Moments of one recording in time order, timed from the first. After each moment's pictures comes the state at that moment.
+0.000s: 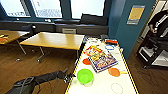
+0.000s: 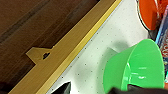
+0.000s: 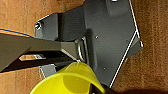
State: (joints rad) left arm 0.41 2.71 -2.21 -0.15 0.48 -0.81; right arm -1.57 2.79 -2.39 -0.12 0.30 0.13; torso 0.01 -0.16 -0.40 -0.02
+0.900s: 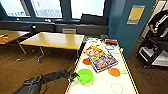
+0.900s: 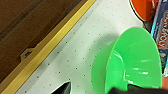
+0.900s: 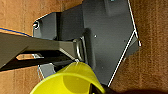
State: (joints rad) left arm 0.41 2.82 -2.30 -0.10 0.50 -0.81; right arm -1.57 2.79 -2.40 -0.12 0.30 0.13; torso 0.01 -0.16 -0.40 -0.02
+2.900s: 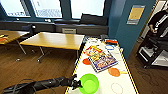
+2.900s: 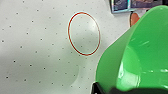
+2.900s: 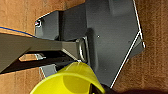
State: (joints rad) left arm 0.47 2.59 -1.69 0.12 0.47 -0.81; right arm -1.55 2.80 -2.41 -0.12 0.27 0.12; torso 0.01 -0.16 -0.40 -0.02
